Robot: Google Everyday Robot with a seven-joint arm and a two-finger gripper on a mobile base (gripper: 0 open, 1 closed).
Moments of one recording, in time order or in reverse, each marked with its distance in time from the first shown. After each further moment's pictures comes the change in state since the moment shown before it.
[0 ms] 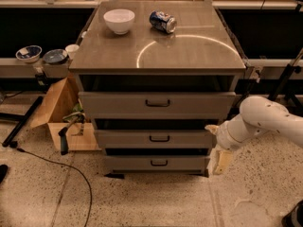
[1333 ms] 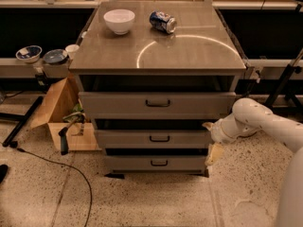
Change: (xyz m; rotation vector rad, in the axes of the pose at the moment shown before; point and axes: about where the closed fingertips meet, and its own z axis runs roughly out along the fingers) arm 0.032 -0.060 0.068 0.015 -0.055 0.081
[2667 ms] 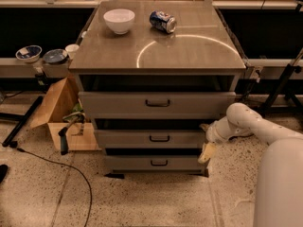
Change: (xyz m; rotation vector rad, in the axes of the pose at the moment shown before) arm 0.020 -0.036 0.059 0.012 -0.050 0.076
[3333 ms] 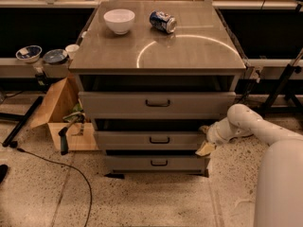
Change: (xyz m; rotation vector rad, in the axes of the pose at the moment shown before) arm 0.005 0.005 0.006 -0.018 -0.004 0.007
